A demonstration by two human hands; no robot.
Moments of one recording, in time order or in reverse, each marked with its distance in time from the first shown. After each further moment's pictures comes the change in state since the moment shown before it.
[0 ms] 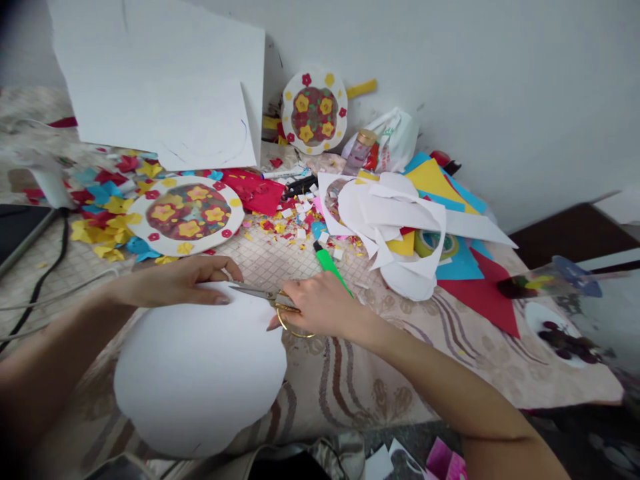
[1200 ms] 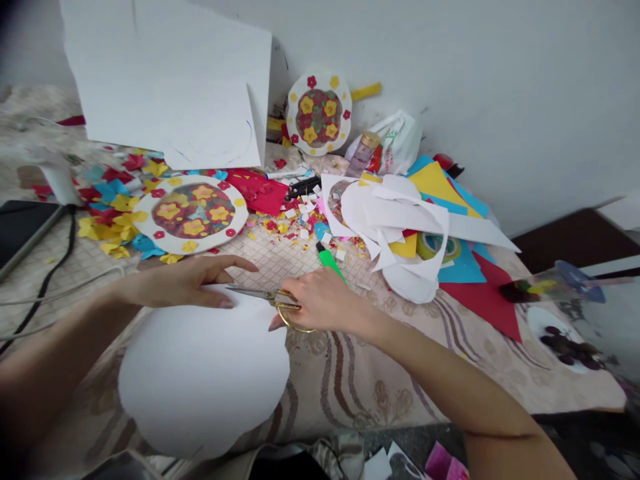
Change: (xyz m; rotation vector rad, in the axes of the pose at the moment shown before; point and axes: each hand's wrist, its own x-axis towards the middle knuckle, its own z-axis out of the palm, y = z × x) left_hand -0.002 0.010 0.002 0.081 0.029 -0.008; right_hand 0.007 0.001 -0.004 0.100 0.010 -0.025
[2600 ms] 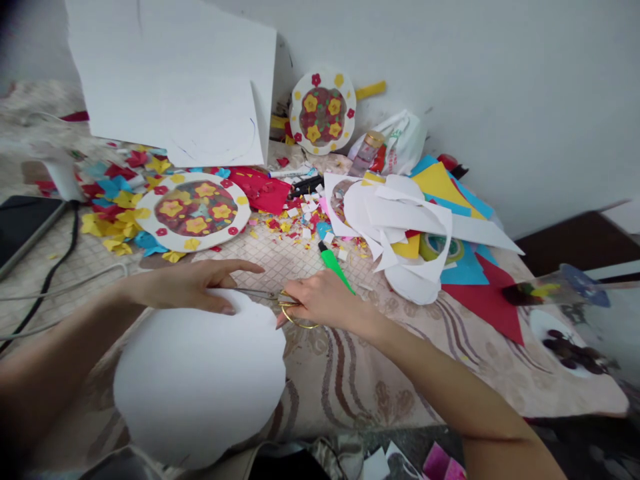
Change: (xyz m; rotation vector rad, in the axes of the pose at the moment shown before) left_hand 0.000 0.006 0.002 -0.108 -0.128 -0.031; right_hand 0.003 0.020 0.024 -0.041 0.130 -0.182
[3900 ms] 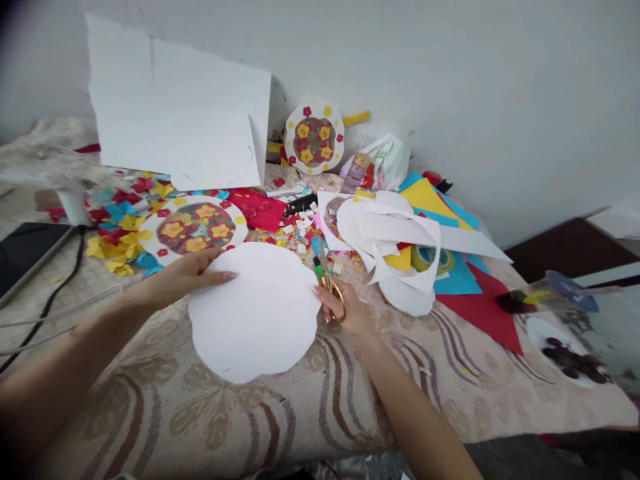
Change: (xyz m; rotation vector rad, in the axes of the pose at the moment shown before) left_hand 0.004 -0.019 -0.011 -0.392 0.444 -0.065; right_hand -0.029 0.022 0.038 1.247 0.521 0.702
